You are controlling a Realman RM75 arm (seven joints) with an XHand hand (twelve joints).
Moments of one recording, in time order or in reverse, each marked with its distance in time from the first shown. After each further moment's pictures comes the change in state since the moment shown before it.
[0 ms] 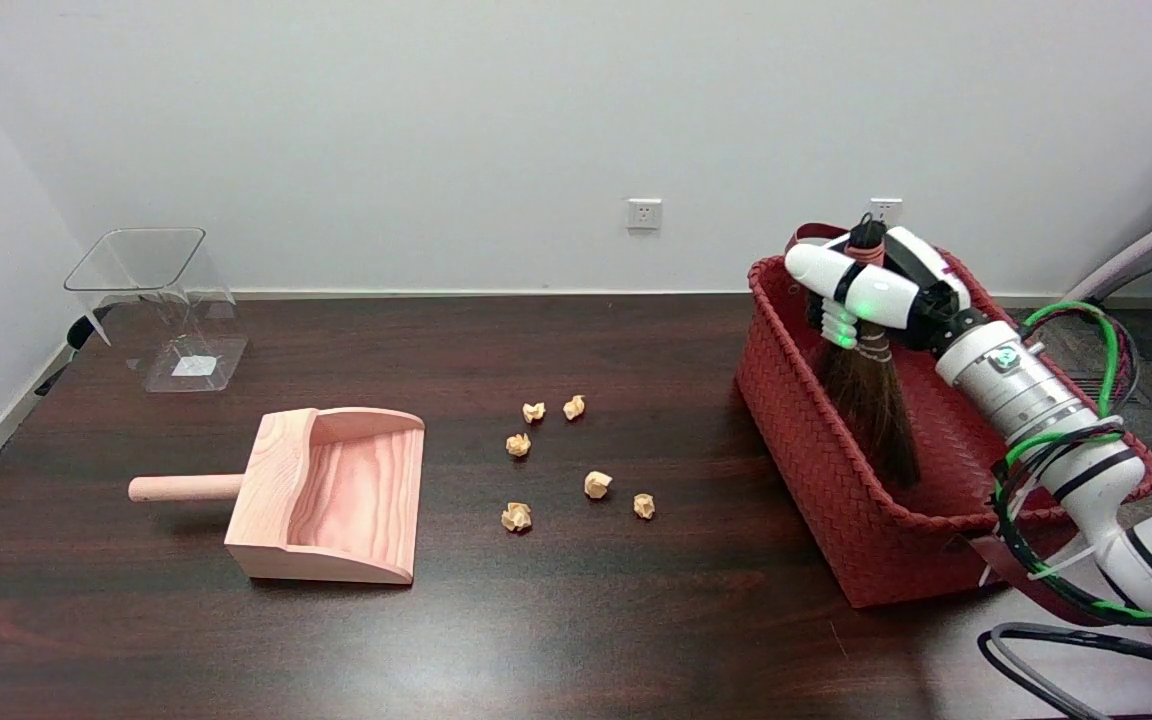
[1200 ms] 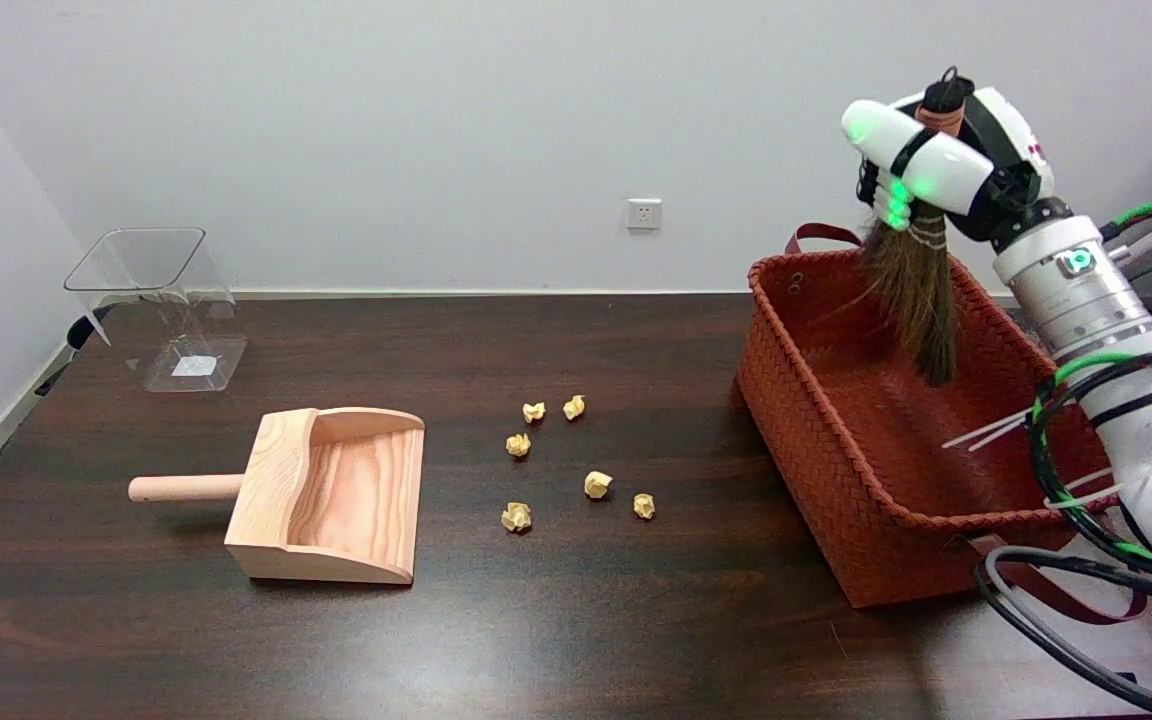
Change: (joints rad) arm 0.060 -0.032 0.110 0.233 0.034 0.144 -0.071
